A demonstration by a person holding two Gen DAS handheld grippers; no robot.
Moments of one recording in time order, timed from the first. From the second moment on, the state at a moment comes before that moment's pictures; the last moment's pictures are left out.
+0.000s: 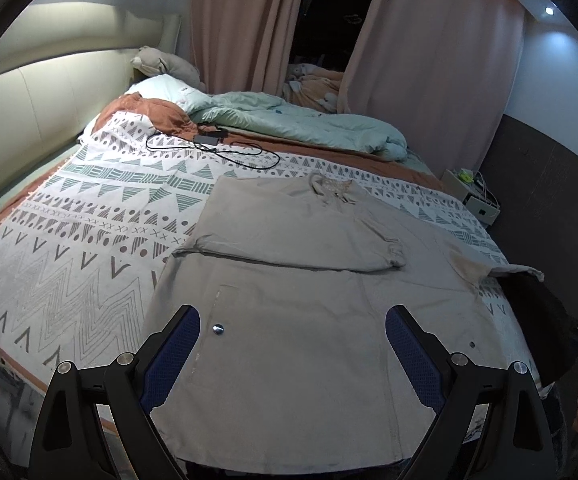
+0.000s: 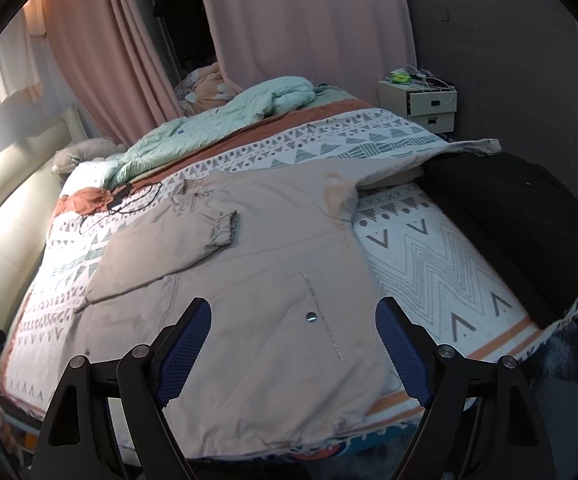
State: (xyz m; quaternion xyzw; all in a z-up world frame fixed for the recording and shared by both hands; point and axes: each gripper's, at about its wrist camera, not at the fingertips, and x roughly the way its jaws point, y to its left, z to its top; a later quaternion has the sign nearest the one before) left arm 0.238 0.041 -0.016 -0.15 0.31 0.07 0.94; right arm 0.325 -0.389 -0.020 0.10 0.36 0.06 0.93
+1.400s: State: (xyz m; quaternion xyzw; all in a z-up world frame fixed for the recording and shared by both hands) left arm 0.328 -0.039 0.055 -0.11 0.30 0.01 0.95; right arm 0.404 -0.496 -0.002 0.29 0.26 0.01 0.92
